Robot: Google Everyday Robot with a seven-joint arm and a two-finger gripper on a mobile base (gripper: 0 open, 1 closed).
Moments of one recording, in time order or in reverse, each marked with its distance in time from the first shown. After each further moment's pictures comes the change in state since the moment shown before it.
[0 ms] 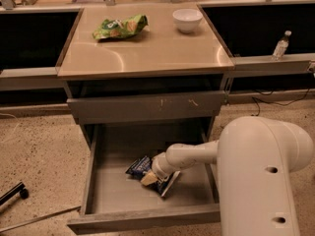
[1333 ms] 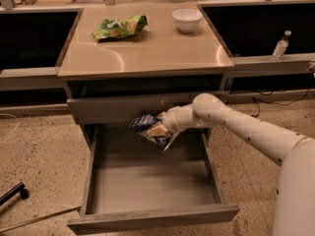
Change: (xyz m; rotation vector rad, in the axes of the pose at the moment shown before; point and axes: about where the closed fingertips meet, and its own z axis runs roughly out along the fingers) arm -0.134 -0.082 -0.170 -0.033 -0.334 -0.067
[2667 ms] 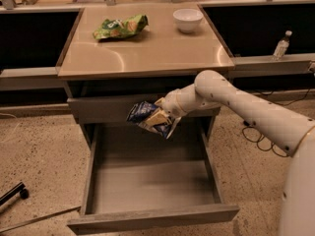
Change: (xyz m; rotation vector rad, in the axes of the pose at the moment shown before) arm -0.065 0.005 -0.048 -0.053 0.028 -0.081
